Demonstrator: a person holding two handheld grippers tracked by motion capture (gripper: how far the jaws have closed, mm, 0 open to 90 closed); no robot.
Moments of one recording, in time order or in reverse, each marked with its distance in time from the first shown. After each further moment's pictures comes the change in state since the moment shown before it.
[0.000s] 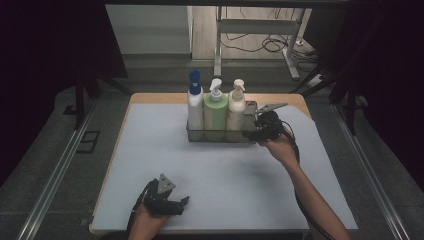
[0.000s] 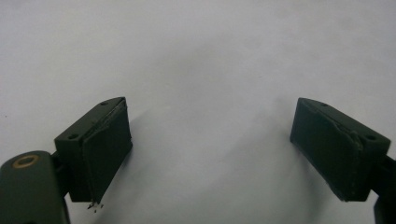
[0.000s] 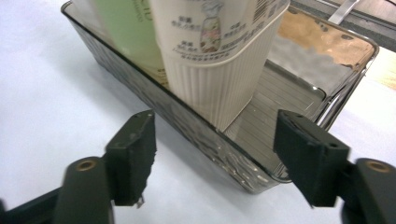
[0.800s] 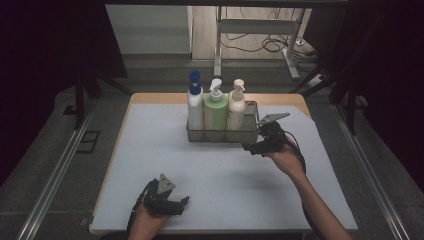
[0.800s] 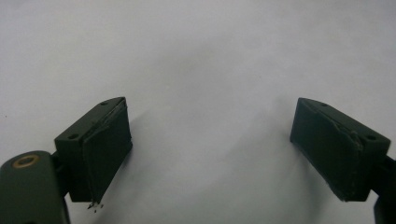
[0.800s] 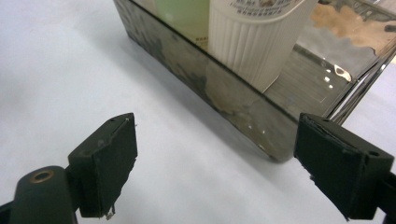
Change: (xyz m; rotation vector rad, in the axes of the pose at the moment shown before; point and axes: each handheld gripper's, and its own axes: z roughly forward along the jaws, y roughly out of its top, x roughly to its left) left arm 0.000 0.000 0.000 0.002 0.000 0.002; right arm 0.020 -0.021 -0.019 0.020 0.044 -0.045
